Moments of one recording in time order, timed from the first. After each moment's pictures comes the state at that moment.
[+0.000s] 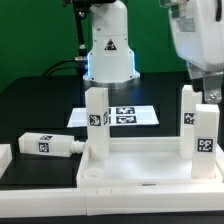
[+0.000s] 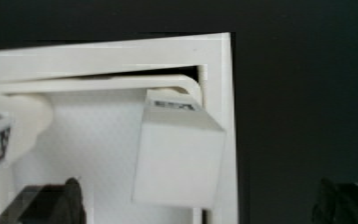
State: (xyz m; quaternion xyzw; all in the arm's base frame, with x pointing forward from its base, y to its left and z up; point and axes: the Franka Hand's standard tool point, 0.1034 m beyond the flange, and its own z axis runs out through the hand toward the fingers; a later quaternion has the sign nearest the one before) arm 0.634 0.093 0.150 -0.70 0.71 -0.01 0.11
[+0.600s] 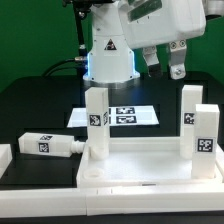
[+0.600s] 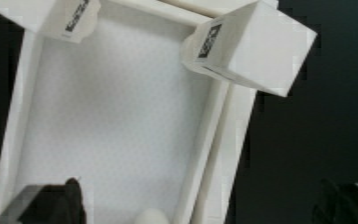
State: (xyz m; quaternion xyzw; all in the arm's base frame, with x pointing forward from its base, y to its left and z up) arm 0.601 0.053 0.166 -0.78 0.62 -0.02 0.13
